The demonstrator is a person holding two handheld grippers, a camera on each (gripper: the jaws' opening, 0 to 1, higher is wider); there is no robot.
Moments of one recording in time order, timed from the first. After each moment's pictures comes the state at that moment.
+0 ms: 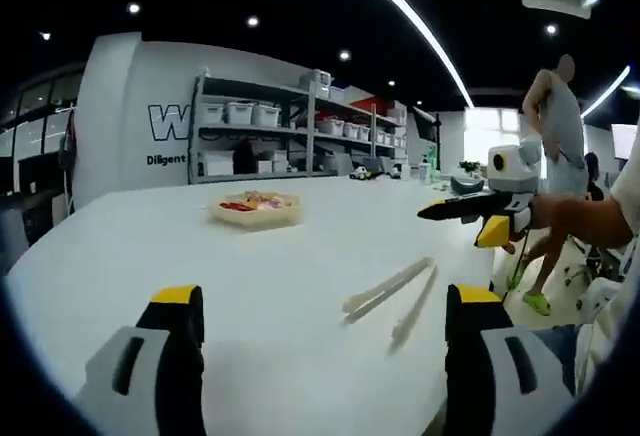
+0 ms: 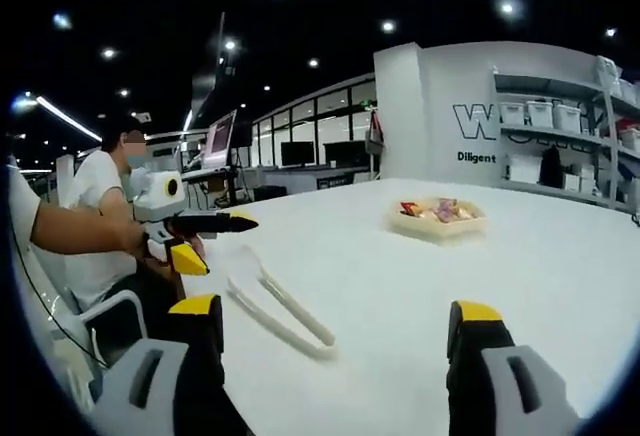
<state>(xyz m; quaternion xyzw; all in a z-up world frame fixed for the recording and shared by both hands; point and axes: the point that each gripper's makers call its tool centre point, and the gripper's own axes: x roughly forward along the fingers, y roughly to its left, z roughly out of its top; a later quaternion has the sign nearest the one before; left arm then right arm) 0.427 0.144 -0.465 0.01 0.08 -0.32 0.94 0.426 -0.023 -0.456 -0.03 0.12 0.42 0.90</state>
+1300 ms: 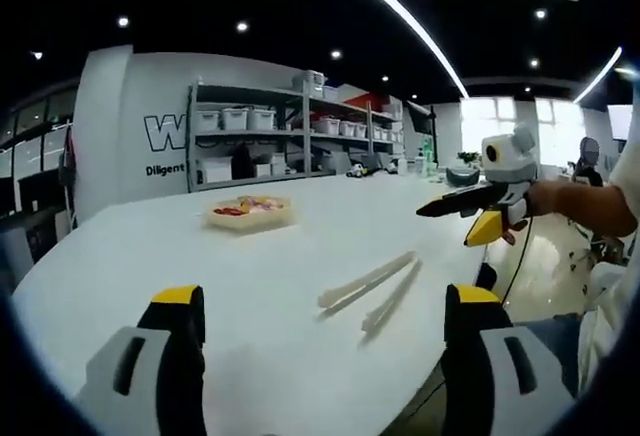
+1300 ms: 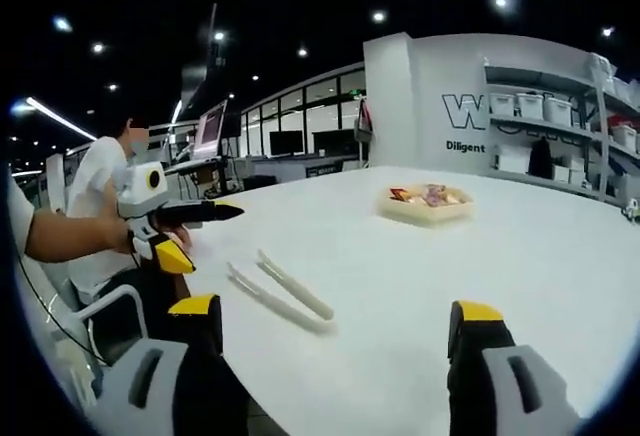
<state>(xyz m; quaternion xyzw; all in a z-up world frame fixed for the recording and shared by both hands) 0.405 0.130 -0.460 0.04 0.07 -0.32 0.94 0.413 -0.035 -0.463 -0.03 0.14 0.40 0.91</state>
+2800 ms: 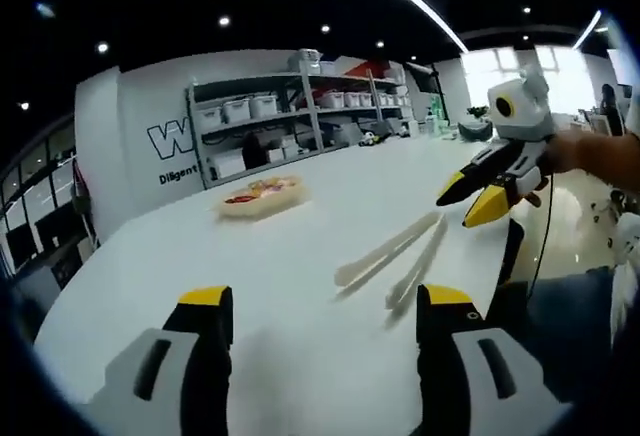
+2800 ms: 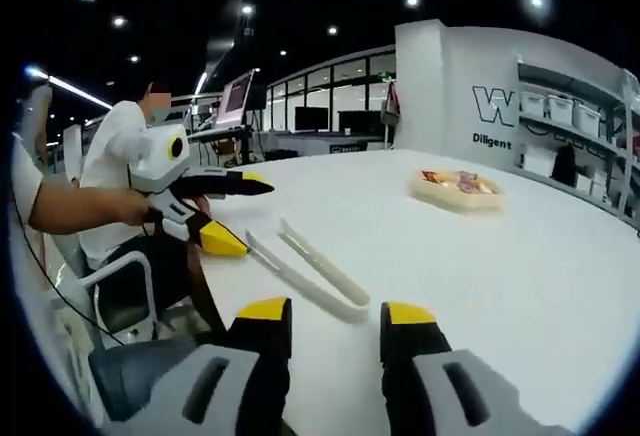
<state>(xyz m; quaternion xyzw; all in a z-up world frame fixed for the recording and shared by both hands) 0.421 0.138 -0.479 0.12 0.09 -0.27 0.95 0.406 -0.009 -0.490 -0.08 0.17 0.44 0.88</state>
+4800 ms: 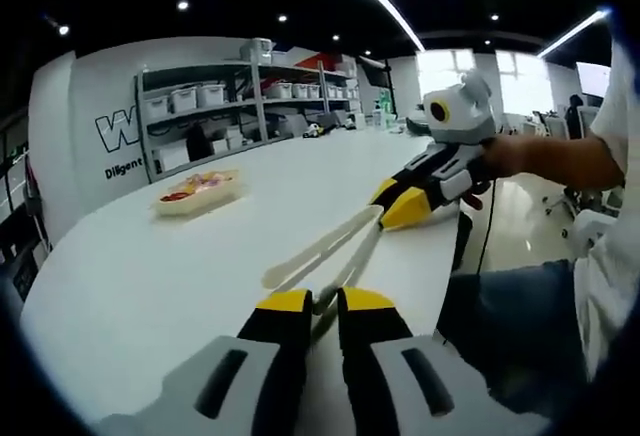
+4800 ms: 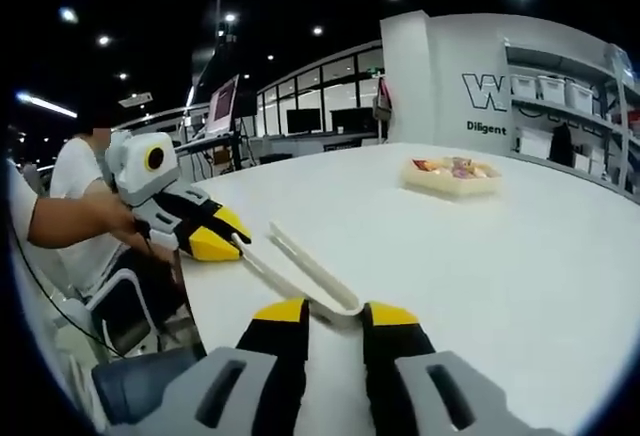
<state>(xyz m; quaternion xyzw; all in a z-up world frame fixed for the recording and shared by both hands) 0.404 0.090 -0.494 0.14 0.12 -0.39 0.90 0.424 -0.012 -0.498 -0.05 0.18 0.44 0.88</state>
